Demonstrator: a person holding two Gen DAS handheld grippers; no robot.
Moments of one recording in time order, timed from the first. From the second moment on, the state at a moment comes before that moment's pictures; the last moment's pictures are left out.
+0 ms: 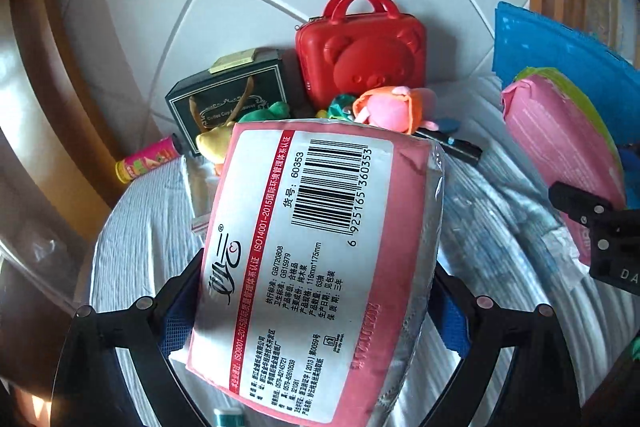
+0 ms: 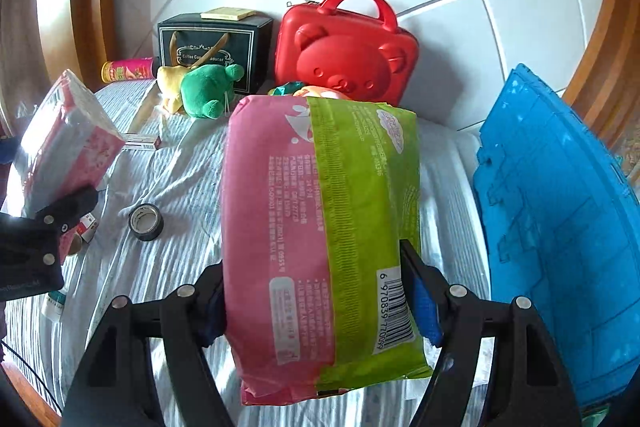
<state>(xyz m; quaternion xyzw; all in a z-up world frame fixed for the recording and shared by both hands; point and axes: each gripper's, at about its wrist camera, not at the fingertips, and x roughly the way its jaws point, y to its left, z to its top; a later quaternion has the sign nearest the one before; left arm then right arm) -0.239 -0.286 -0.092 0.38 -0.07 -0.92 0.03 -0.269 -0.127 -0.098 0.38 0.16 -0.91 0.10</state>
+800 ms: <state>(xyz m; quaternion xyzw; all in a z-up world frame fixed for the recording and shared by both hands) -0.176 -0.066 0.001 0.30 -0.07 -0.95 -0.02 -0.162 0.096 0.010 0.29 0.15 -0.94 0.08</state>
